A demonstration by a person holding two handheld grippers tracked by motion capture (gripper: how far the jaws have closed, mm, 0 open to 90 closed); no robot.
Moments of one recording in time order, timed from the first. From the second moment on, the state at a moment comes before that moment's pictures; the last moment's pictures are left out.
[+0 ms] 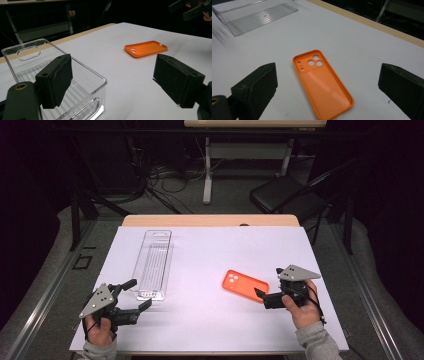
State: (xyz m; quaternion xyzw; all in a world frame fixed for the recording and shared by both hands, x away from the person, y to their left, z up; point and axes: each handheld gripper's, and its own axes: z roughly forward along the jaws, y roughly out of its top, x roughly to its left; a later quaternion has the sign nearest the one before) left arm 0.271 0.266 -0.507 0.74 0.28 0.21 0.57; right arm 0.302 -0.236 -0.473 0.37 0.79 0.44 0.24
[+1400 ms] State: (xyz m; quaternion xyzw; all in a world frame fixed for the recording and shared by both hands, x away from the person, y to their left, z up) left arm 0.272 0.265 -0.508 0.74 0.28 0.21 0.57; right arm 0.395 -0.219 -0.452 0.38 0.87 0.28 0.16
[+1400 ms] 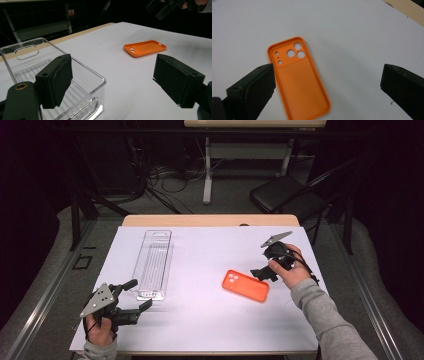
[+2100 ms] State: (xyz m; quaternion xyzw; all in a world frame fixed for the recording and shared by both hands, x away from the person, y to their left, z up) left arm 0.272 0.265 -0.508 0.74 0.28 0.21 0.58; right arm 0.427 -0.201 -0.456 0.35 0.90 0.22 0.14
